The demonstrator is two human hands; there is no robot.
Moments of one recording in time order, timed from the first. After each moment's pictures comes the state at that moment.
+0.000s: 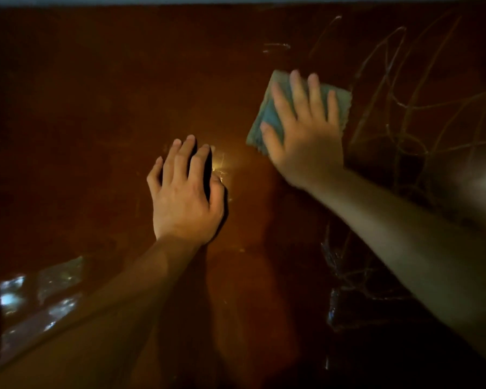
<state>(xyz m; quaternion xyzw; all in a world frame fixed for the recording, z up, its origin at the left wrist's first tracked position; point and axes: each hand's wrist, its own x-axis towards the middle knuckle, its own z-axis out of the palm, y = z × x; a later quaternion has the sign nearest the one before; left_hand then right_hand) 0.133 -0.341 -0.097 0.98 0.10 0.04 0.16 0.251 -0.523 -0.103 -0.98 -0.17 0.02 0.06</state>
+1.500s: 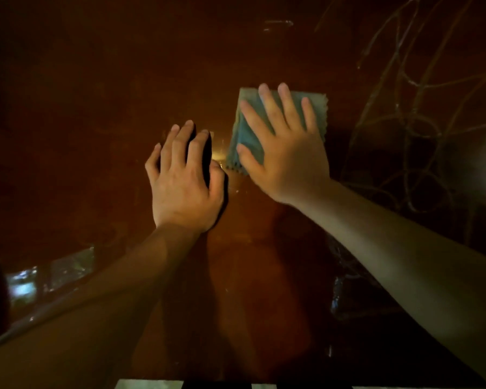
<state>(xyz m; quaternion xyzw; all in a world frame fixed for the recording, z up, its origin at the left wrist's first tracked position) 0.132 -0.342 -0.096 0.98 0.10 0.04 0.15 0.208 -0.507 -0.105 -0.96 -0.25 -0.02 0.09</state>
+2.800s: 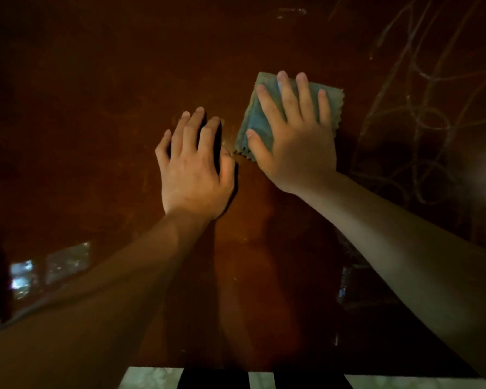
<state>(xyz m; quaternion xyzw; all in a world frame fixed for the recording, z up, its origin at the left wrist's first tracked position) 0.132 -0.340 -0.100 0.98 0.09 0.06 0.16 0.204 -0.499 -0.108 -0.98 -0.20 -0.03 0.07</state>
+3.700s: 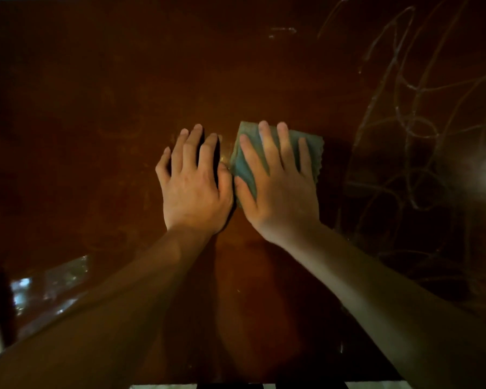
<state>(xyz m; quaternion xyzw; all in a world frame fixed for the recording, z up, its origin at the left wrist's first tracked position) 0.132 -0.337 -0.104 0.99 0.08 0.05 0.14 0.152 -0.487 -0.101 -0.98 -0.19 0.05 0.08</state>
